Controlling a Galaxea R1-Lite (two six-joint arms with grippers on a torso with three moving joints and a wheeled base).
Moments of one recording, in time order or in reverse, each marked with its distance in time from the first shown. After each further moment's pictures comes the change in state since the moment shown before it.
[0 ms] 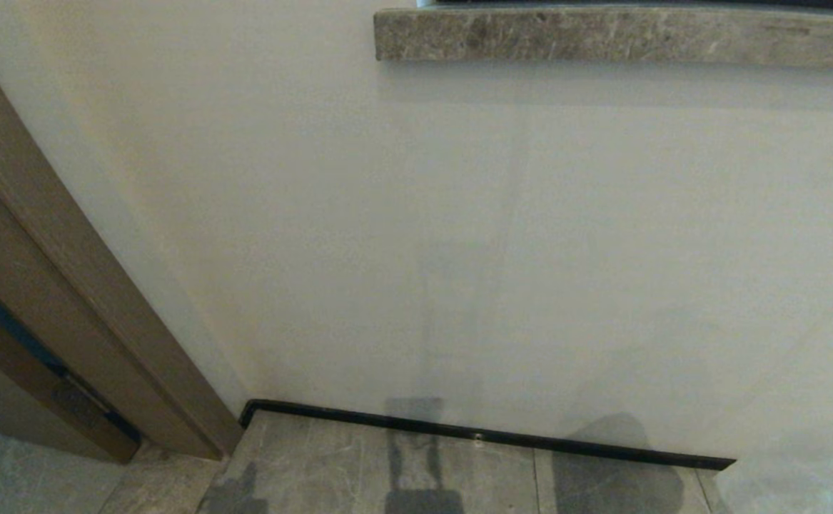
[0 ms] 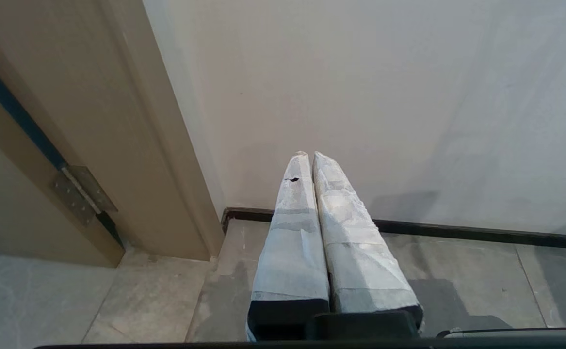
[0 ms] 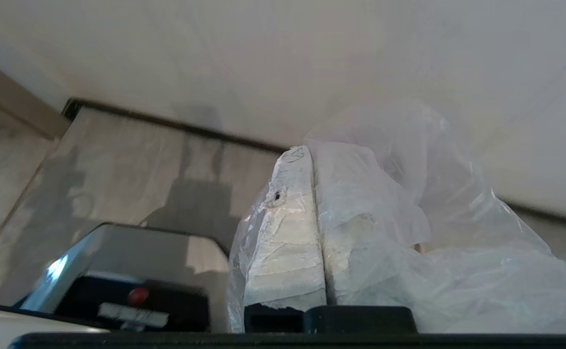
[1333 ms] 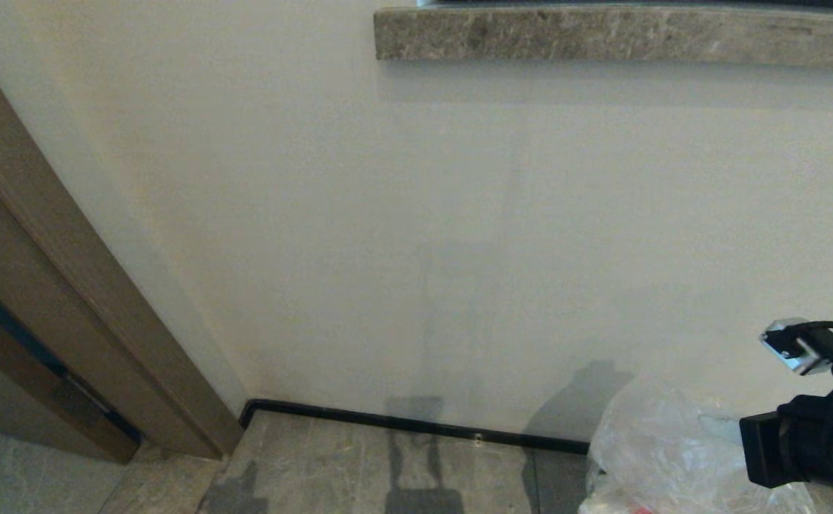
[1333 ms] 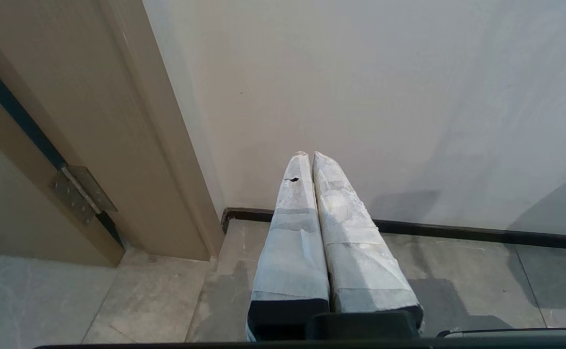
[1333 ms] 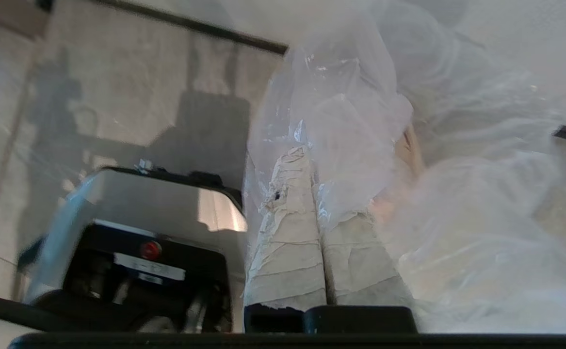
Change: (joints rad) left arm 0.000 0.000 0.000 0.000 0.000 0.000; right arm 0.097 0.780 0.074 -0.474 0.016 0.051
